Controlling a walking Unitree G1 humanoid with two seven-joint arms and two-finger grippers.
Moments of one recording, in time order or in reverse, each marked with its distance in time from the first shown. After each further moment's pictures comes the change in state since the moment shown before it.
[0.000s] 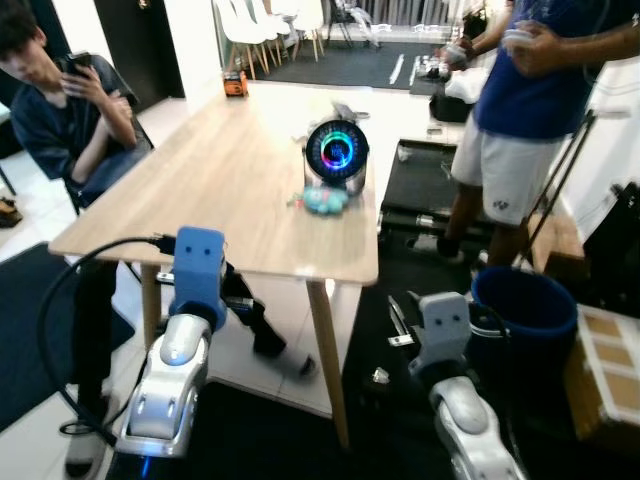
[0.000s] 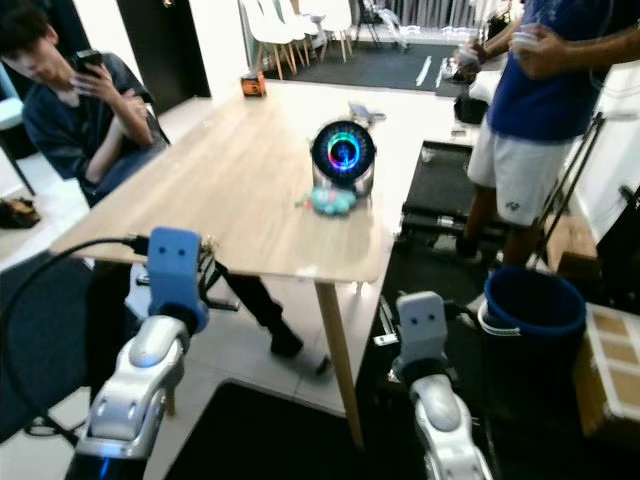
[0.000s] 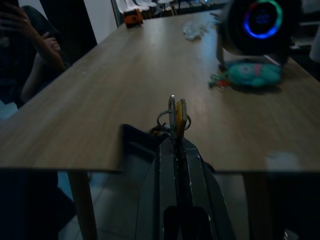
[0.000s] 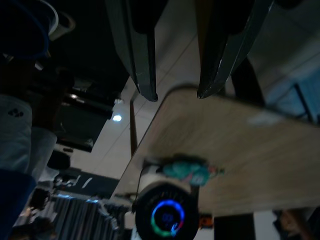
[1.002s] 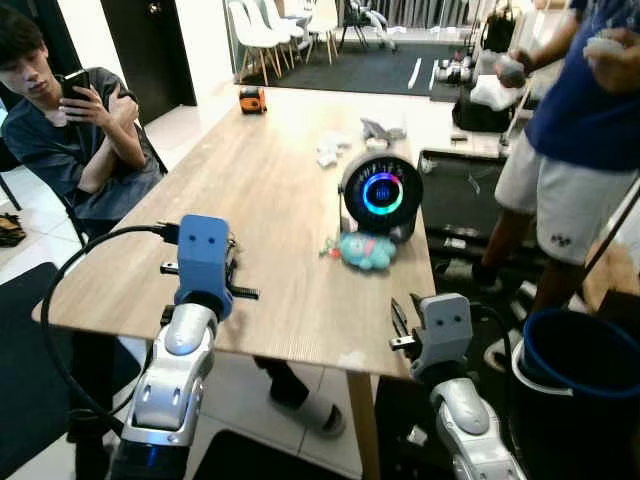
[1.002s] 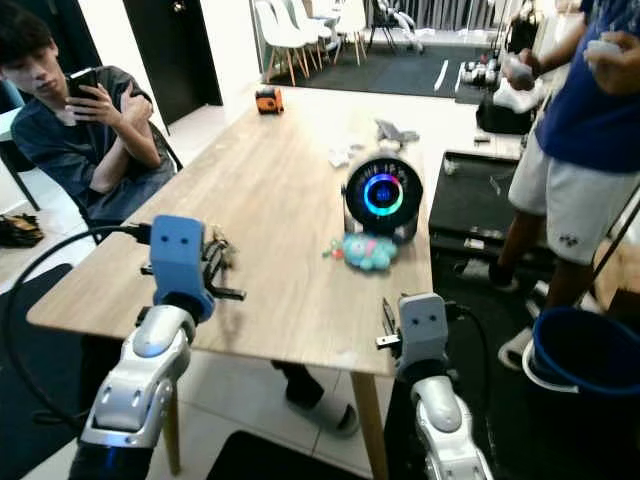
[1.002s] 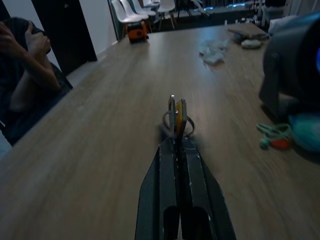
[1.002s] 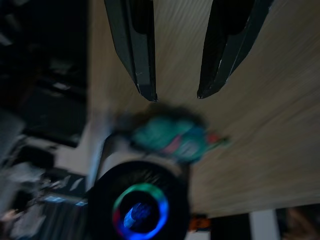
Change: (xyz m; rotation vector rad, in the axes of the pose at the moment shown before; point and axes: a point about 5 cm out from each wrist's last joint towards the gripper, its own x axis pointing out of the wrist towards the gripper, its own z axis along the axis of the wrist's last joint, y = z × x) left arm 0.004 -0.009 0.014 -0.022 -0.038 -0.029; right arm -0.001 -0.002 -0.001 -0.005 0.007 -0.014
